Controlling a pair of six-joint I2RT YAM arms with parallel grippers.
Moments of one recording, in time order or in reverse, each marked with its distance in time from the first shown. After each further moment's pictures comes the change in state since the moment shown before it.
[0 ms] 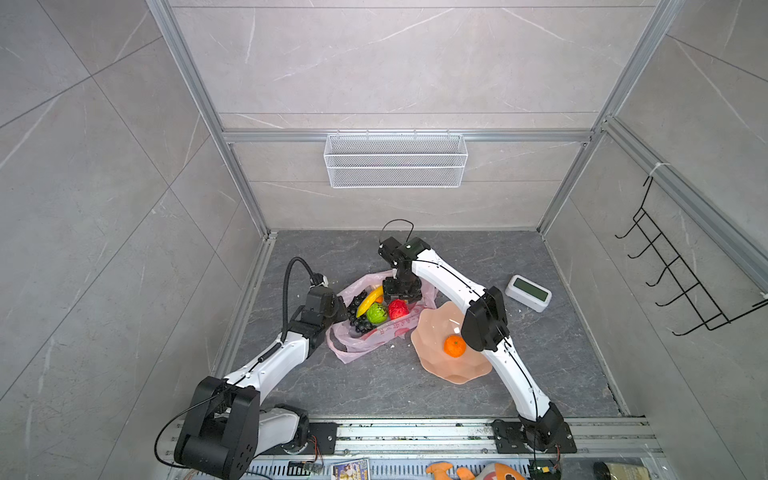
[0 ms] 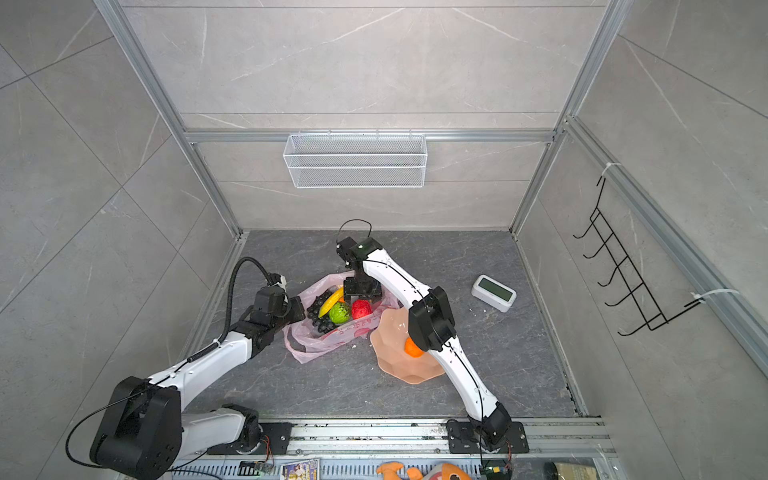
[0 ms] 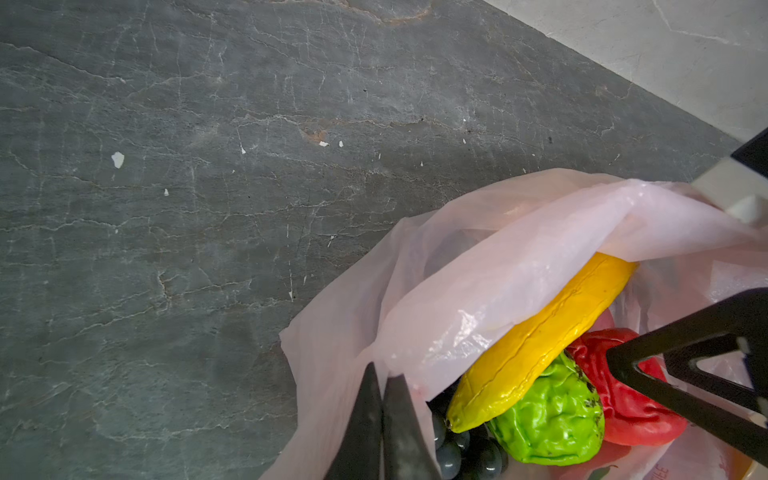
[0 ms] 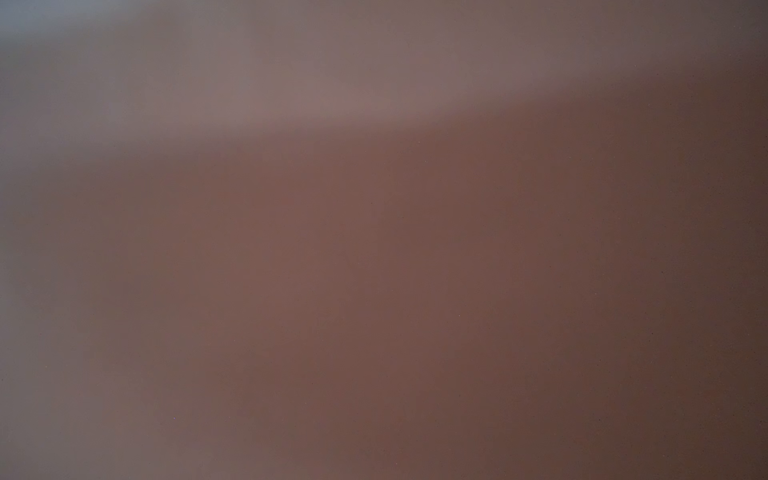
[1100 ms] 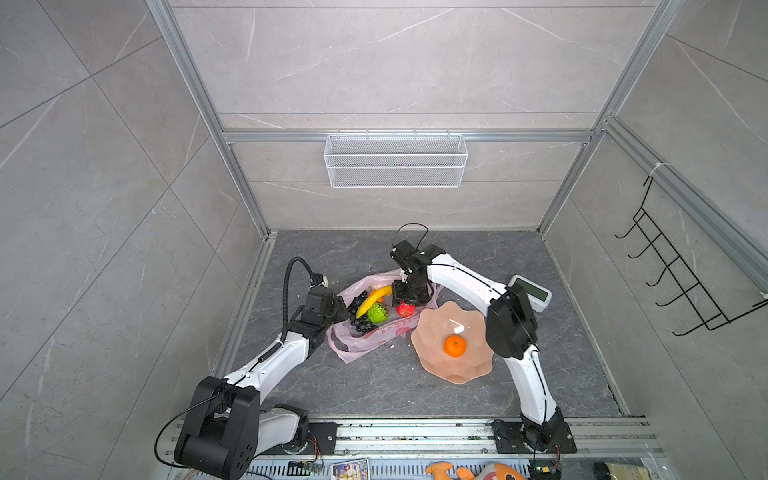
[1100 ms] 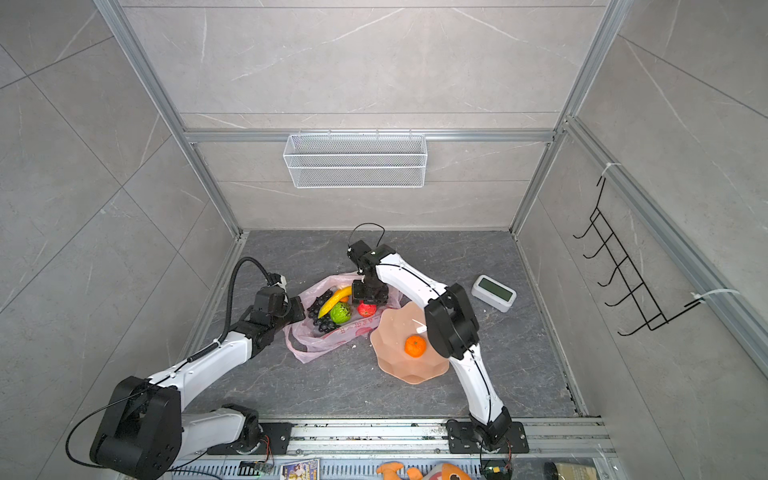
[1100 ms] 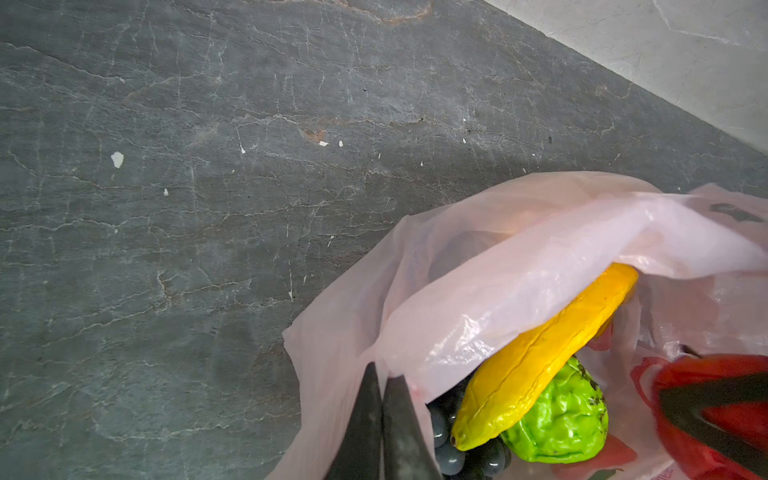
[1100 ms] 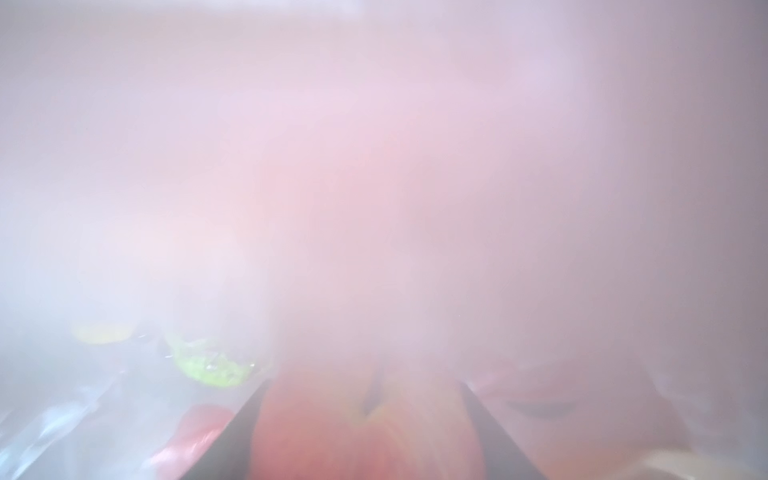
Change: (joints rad) left arm 0.000 0.001 0.000 0.000 0.000 0.000; right arm -0.008 -0.408 -0.597 0.381 -0.037 0.035
